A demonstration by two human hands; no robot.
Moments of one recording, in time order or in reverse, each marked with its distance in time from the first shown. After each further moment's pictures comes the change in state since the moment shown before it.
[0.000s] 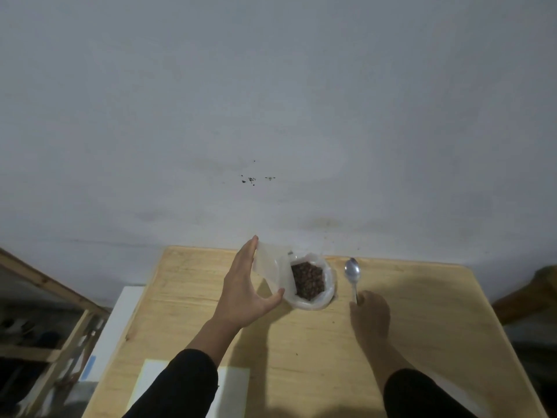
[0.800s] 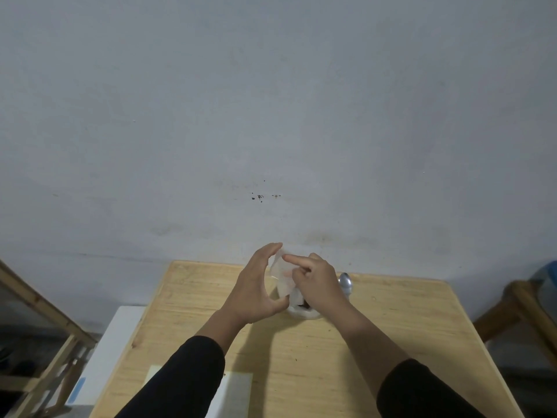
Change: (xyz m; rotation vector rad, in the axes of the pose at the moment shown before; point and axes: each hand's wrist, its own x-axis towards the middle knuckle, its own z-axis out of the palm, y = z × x) left_hand 0.000 0.026 -0.023 -0.154 -0.090 0.203; right_hand -0.074 -0.132 -0.079 0.511 -0.232 -0.516
